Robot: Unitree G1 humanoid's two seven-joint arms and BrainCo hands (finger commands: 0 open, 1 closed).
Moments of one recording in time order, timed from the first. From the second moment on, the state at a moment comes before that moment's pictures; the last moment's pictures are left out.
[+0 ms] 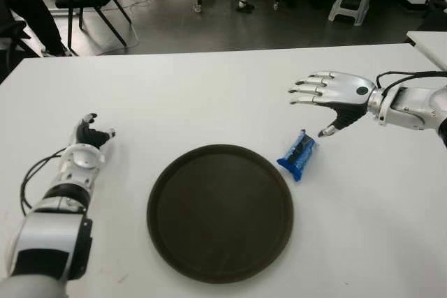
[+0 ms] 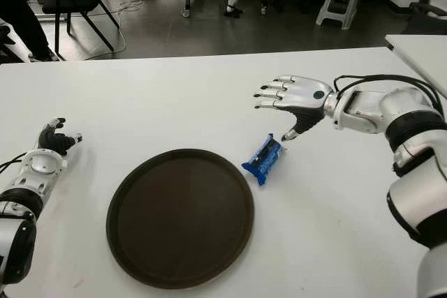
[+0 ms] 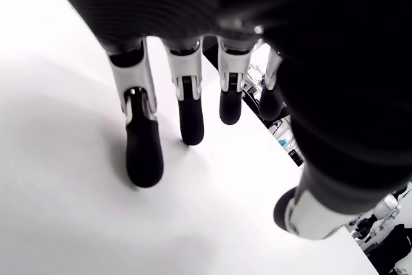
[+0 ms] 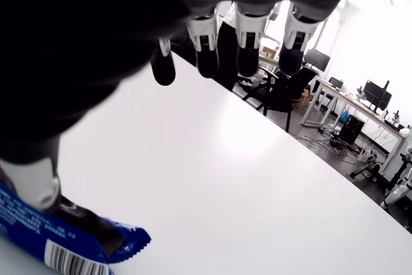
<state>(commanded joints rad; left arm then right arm) -0.69 0.36 -0.04 1.34 0.27 -0.07 0.21 -1.12 -0.68 0.93 1.16 -1.25 -0.86 -0.56</state>
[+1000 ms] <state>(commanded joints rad) -0.69 0.36 -0.02 1.34 0.26 -0.07 0.20 -1.14 -0.67 1.03 1.18 -1.33 -0.78 -0.67</state>
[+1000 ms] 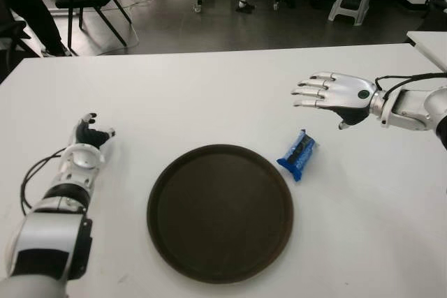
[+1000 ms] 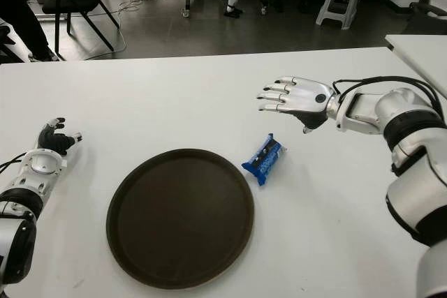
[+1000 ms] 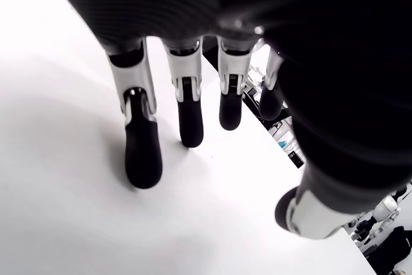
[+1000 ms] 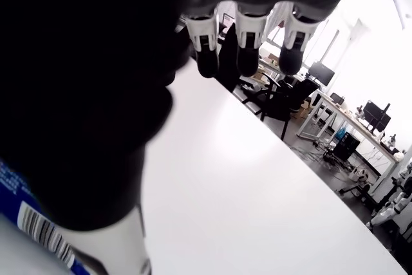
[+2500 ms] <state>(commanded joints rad) -0.69 0.37 -0.02 1.34 0.26 -0.08 0.20 -1.01 -0.68 0.79 1.08 -0.96 -1.20 -0.34</state>
